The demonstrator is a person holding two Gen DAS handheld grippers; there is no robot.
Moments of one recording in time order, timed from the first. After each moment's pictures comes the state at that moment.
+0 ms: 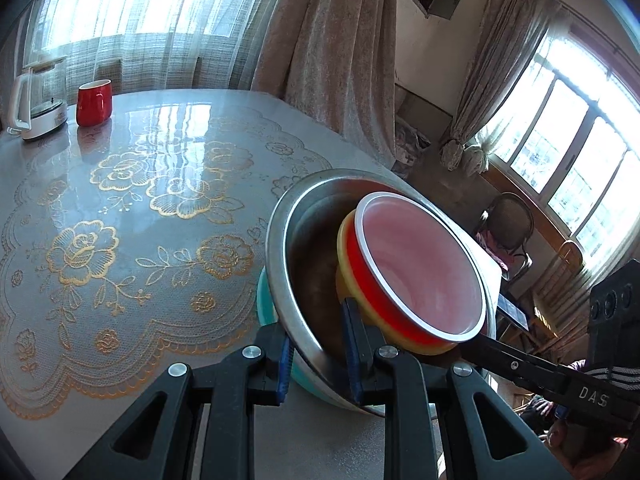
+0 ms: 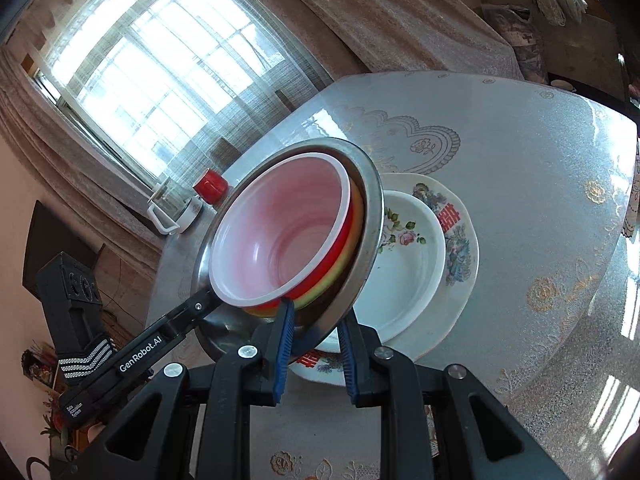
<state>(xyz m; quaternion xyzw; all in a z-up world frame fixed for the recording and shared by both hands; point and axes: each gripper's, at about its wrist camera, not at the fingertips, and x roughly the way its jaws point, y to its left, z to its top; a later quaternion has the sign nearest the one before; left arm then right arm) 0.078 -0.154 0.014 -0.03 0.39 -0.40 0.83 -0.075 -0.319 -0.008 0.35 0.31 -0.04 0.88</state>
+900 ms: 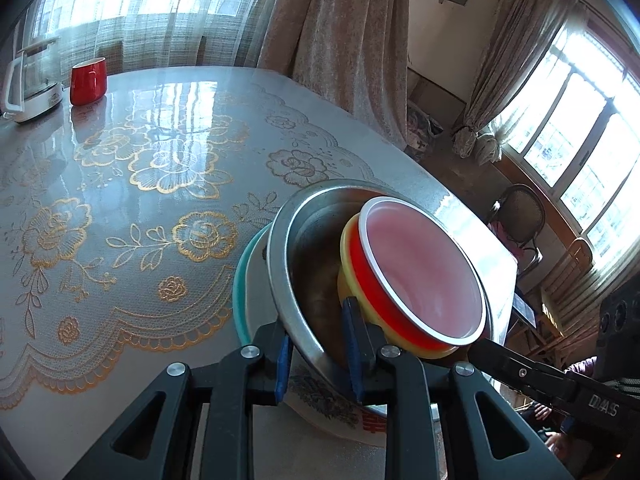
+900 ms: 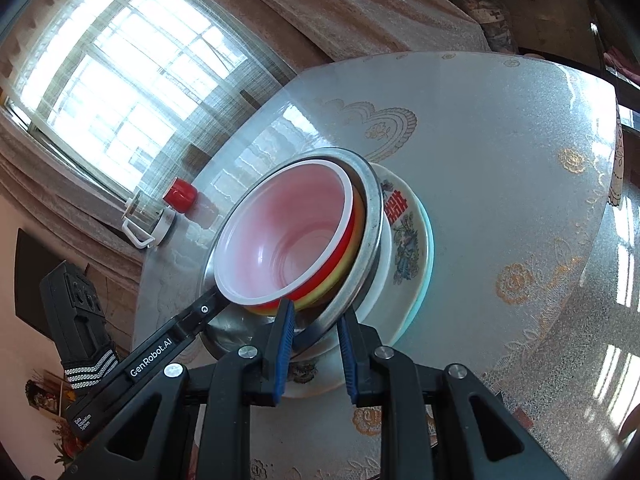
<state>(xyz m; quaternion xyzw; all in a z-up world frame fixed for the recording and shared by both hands) 0.074 -0.186 -0.009 -0.02 0.42 -0.37 0.83 -0.076 -0.345 -0.031 0.39 0.33 -0.07 0.86</state>
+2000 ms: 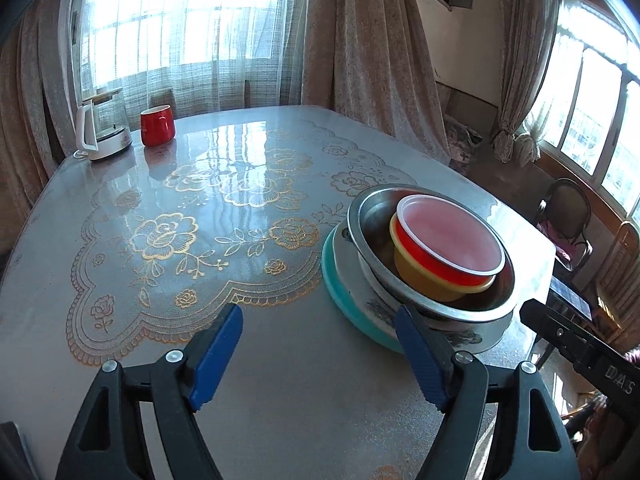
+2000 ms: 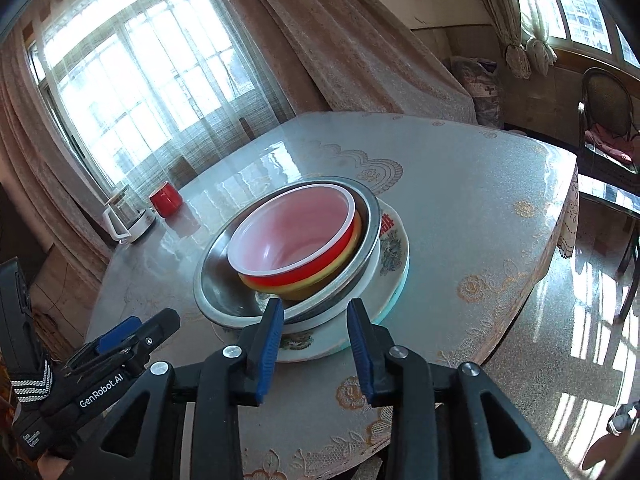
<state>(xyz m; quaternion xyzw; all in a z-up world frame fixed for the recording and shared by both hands) 0.015 -0.116 0.010 0.04 0.35 -0.29 0.89 -0.111 -0.293 -0.009 0.27 0.28 -0.16 0.91</state>
